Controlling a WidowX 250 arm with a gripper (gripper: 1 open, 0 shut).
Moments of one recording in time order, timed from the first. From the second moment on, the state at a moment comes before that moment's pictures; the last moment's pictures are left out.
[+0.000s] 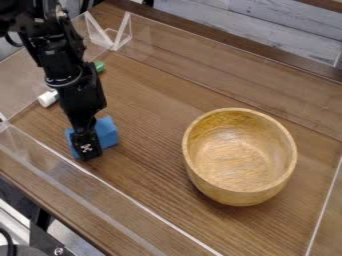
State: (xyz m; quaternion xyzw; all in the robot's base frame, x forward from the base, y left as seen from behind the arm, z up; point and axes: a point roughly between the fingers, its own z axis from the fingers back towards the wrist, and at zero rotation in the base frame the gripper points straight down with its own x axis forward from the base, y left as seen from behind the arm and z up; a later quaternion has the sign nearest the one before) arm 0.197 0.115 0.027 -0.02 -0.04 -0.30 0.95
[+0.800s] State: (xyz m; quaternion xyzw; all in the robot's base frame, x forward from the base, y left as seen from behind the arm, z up) arm 0.202 0.113 0.021 -0.04 -0.04 -0.30 0.95
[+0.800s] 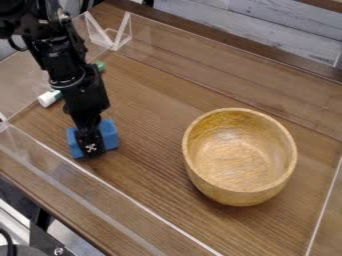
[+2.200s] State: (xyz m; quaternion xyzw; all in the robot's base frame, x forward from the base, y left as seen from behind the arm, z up) arm 0.234 0.118 0.079 -0.03 -0.04 -0.22 0.97
